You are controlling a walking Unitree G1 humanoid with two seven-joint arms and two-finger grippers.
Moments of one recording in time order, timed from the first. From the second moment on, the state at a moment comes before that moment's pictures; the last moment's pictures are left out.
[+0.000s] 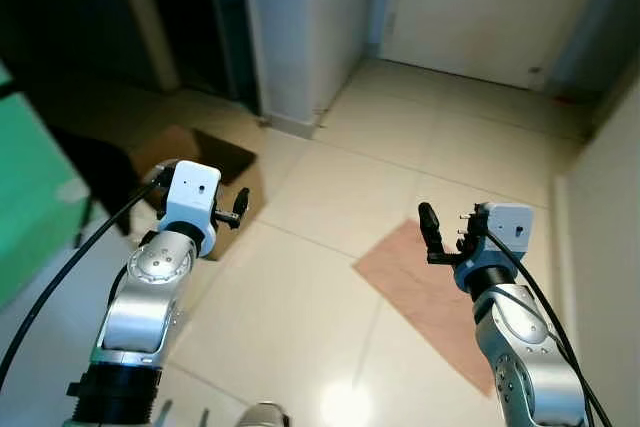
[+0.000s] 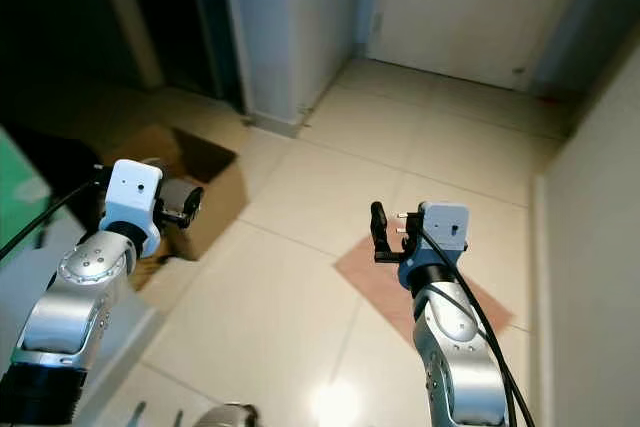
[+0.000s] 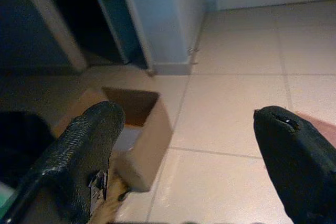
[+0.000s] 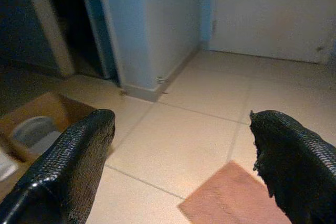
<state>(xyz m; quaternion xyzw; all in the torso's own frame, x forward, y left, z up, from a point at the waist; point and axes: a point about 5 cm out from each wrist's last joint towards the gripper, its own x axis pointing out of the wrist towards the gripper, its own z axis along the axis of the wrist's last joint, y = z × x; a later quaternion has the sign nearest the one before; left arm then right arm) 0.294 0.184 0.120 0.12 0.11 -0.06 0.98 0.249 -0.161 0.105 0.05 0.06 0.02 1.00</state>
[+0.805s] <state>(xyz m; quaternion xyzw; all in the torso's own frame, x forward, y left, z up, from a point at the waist) 0.293 0.174 0.115 0.10 0.14 -0.08 0.98 0.250 -0.148 0.103 0.09 0.08 0.07 0.99</state>
